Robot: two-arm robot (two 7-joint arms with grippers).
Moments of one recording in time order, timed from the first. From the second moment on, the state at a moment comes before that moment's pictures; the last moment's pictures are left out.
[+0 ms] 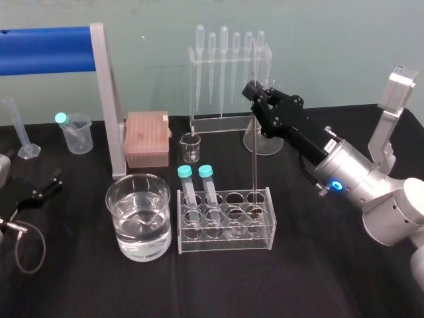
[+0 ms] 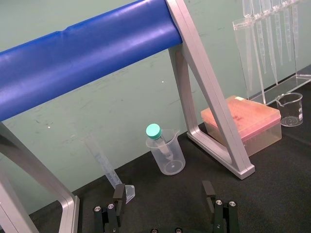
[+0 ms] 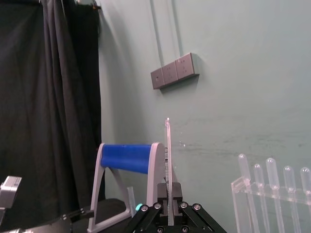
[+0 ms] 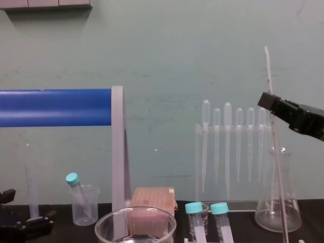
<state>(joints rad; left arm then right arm) -0.20 0.60 0.45 -1.41 -0.25 -0.12 0.03 0.29 0.40 -0.28 -1.38 0.75 -0.25 0.68</state>
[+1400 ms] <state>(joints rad) -0.20 0.60 0.45 -1.41 -0.25 -0.12 0.03 0.30 0.40 -0.31 -1.32 0.74 -0.23 0.69</state>
